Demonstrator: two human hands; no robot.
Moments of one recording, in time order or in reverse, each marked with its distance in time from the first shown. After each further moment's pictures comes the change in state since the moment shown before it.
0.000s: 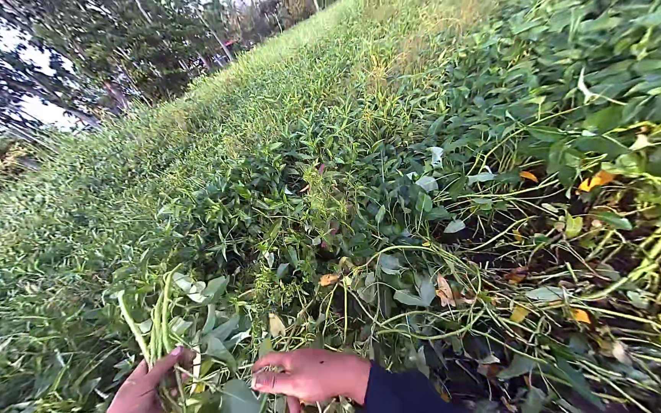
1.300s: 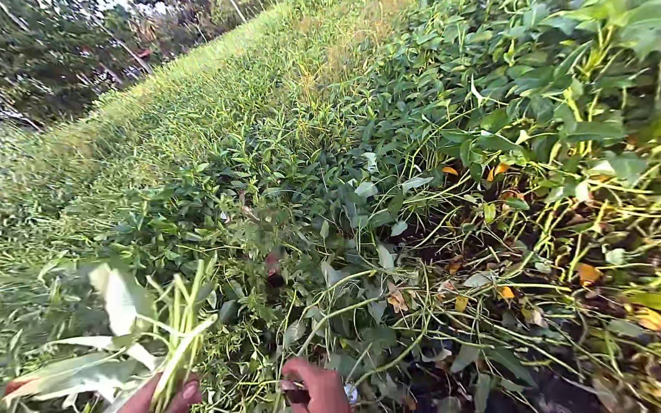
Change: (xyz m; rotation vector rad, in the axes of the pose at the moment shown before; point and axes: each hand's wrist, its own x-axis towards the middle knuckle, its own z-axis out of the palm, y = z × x) left_hand -0.031 0.036 0.123 0.607 -0.525 0.577; right_hand -0.036 0.098 0.016 -0.083 1.092 -0.166
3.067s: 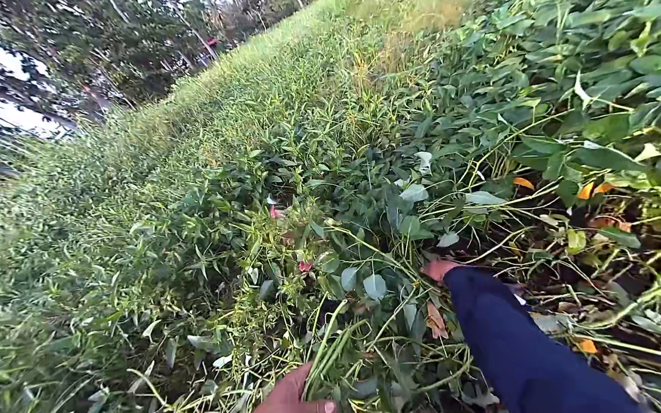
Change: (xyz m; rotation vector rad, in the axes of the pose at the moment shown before) left_hand 0.015 0.001 0.103 -0.489 -0.533 -0.517; right_hand 0.216 0.114 -0.218 -0.734 -0.573 0.929
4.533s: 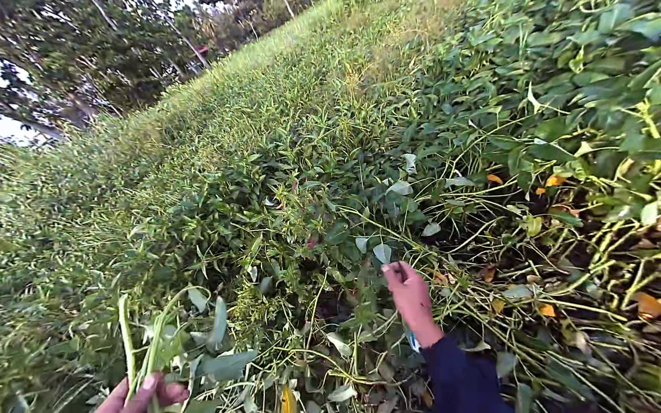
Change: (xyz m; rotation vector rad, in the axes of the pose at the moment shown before) left_hand -0.154 -0.006 -0.107 -0.209 0.709 0.289; right_hand -0.148 -0.044 0.109 0.856 0.524 -0.458
